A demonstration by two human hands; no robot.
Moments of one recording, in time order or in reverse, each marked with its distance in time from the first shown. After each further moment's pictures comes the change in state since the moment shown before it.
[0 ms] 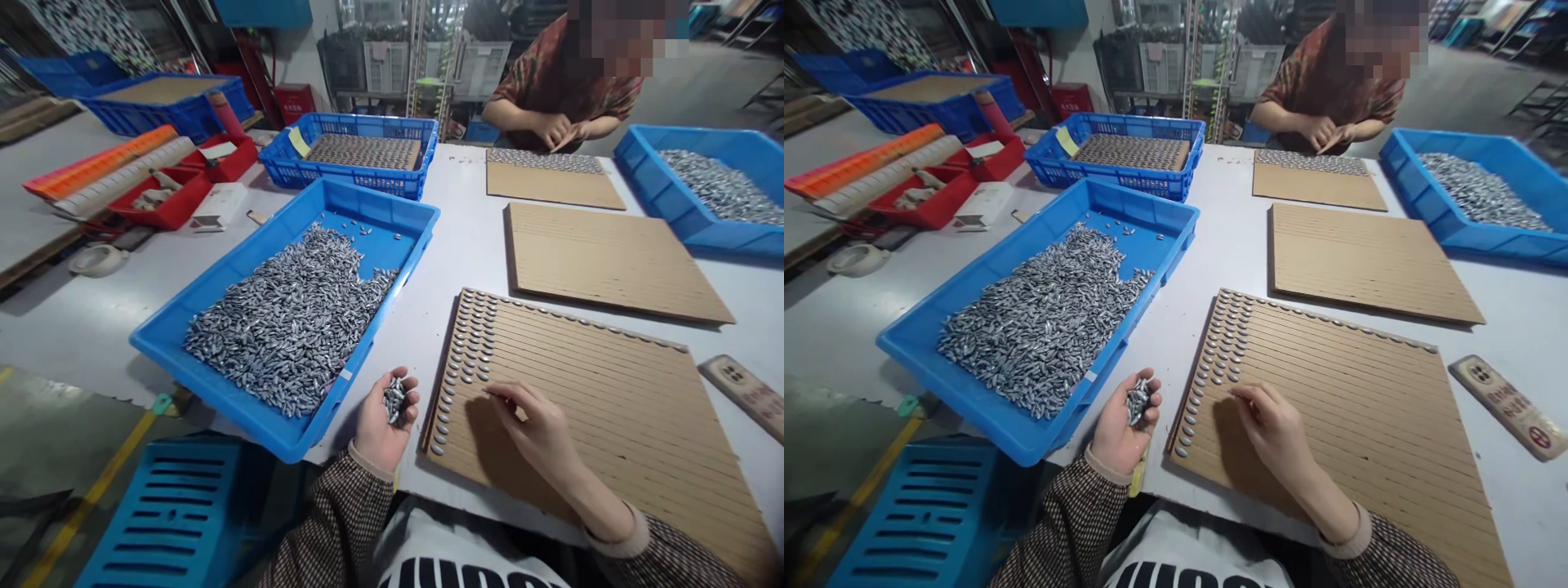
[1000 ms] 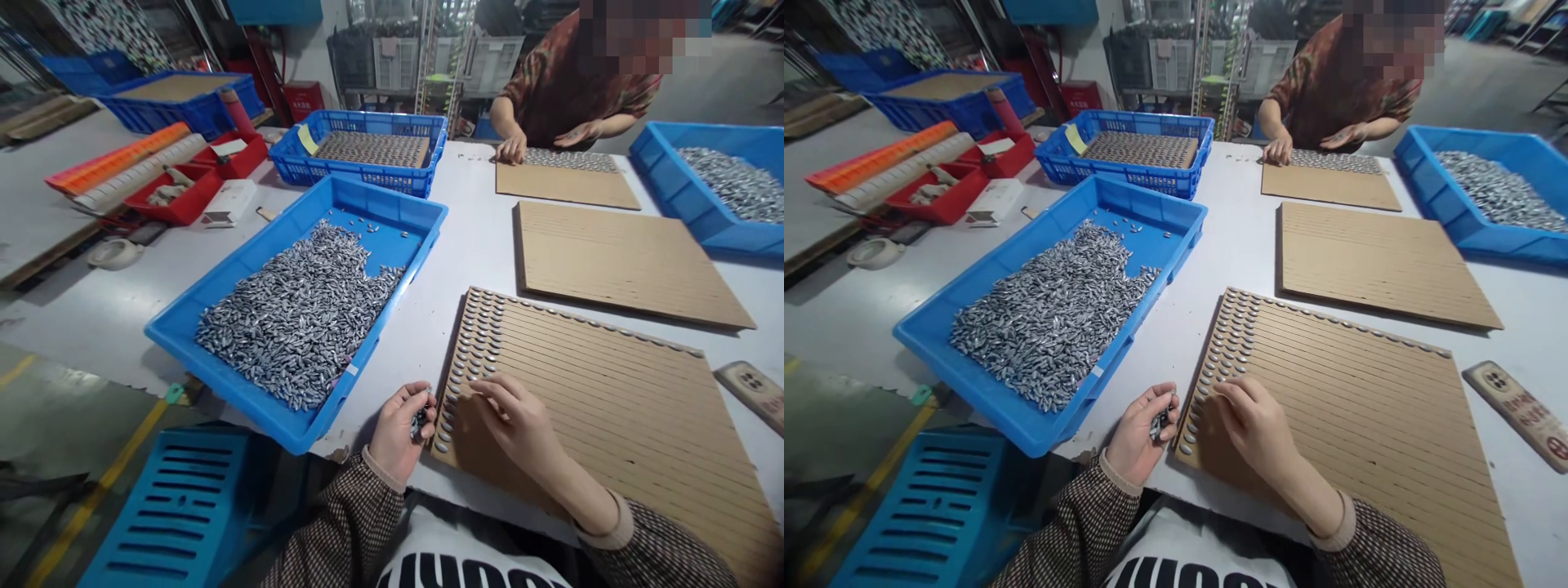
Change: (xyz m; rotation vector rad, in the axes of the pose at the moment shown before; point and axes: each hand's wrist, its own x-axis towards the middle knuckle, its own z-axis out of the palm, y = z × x) left_hand -0.006 -0.021 -0.012 0.208 -0.141 0.074; right_hand 0.013 -0.022 0.013 -0.115 -0.063 -0.150
